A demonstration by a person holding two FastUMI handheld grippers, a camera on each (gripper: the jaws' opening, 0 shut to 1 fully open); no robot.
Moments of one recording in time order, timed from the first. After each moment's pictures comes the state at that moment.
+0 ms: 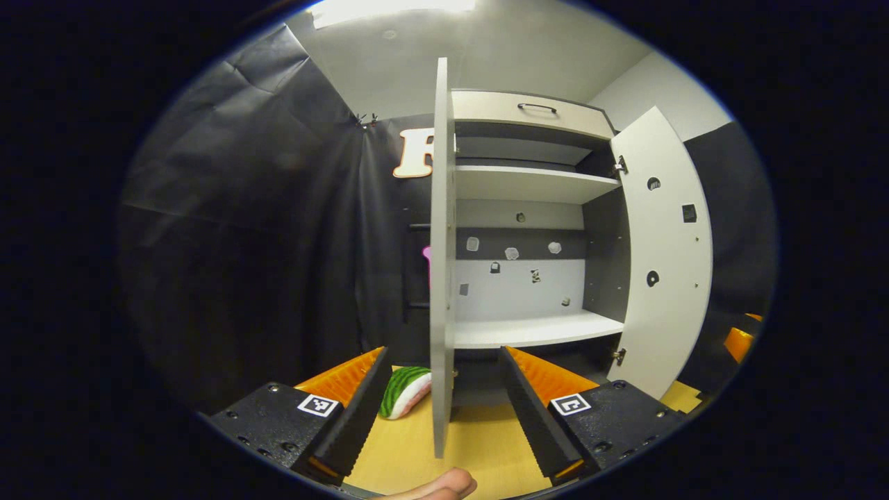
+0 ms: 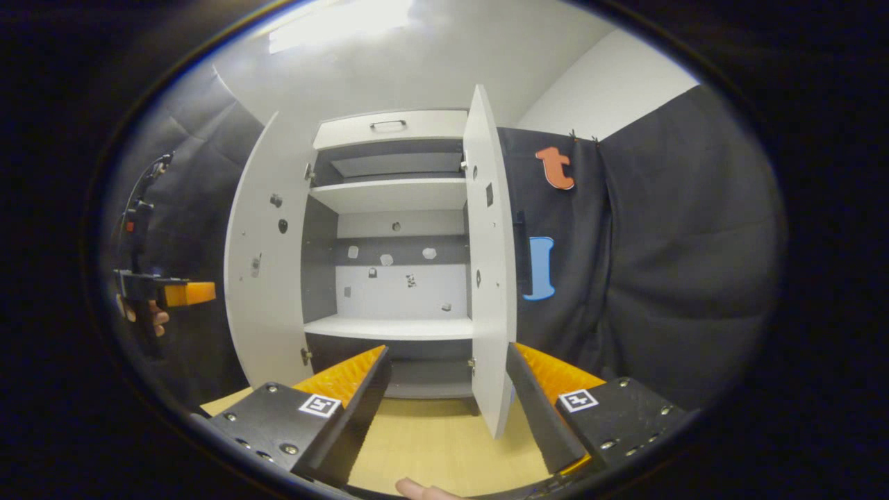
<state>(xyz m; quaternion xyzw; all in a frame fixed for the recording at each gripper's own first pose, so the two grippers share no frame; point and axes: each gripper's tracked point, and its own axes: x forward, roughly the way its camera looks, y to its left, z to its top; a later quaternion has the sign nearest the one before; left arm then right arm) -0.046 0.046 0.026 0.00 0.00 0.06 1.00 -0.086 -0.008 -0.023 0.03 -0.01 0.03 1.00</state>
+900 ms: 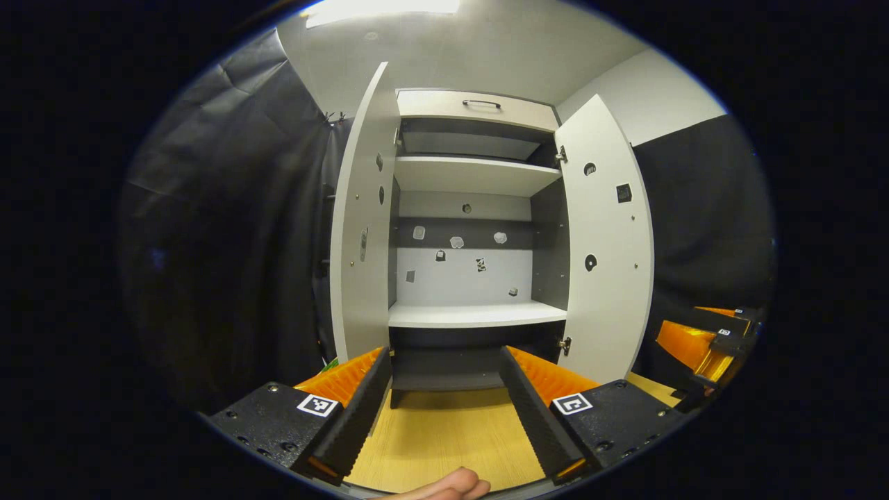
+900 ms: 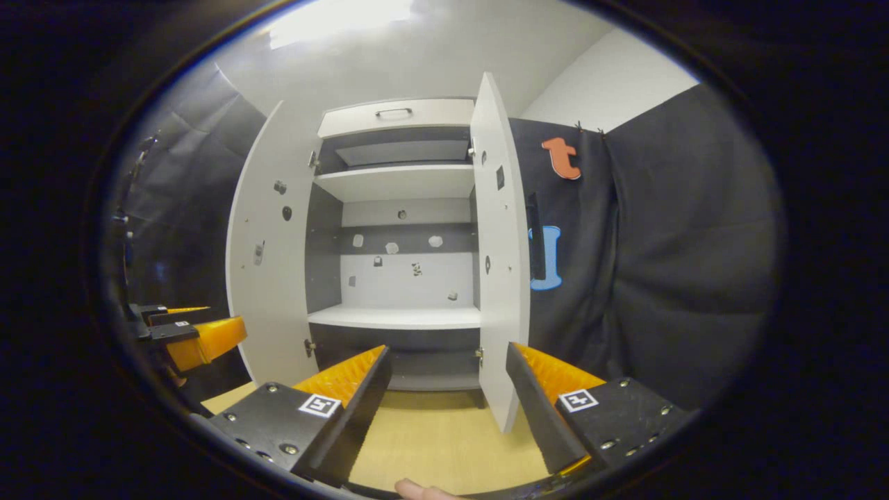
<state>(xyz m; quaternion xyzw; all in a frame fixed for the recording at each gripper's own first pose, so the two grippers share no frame) -0.073 -0.058 -0.018 0.00 0.00 0.00 1.00 -0.084 -0.006 -0.049 0.03 0.01 0.03 1.00</state>
